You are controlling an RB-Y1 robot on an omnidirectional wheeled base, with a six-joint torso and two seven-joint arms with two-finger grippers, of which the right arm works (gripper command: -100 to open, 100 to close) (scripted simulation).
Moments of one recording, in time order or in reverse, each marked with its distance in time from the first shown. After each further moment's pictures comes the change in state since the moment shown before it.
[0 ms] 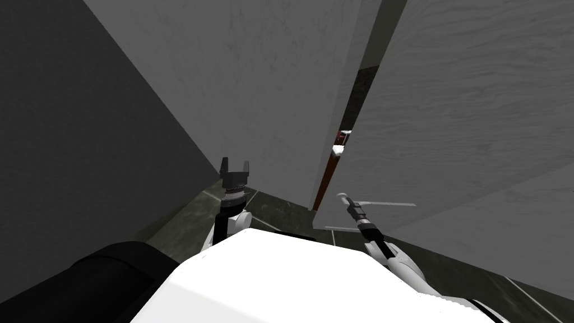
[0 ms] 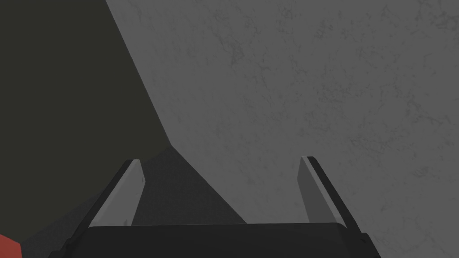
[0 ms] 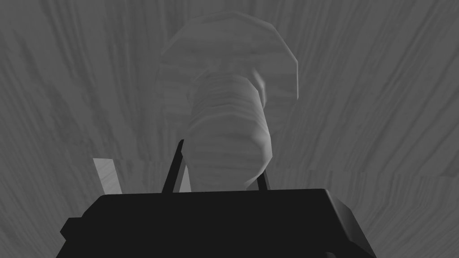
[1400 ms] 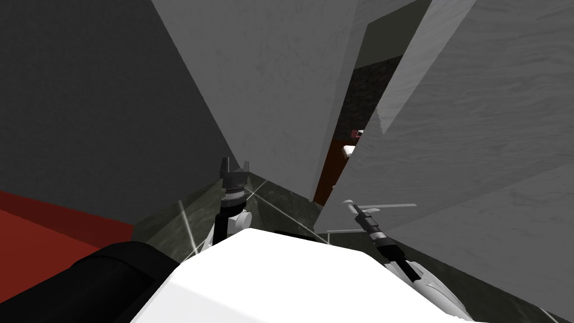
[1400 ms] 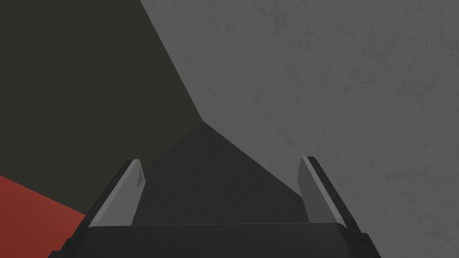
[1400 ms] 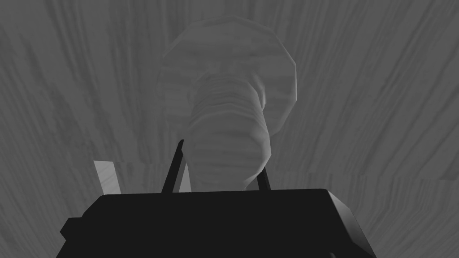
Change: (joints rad) arm 0.077 -0.088 0.066 0.052 0.022 -0.203 -0.089
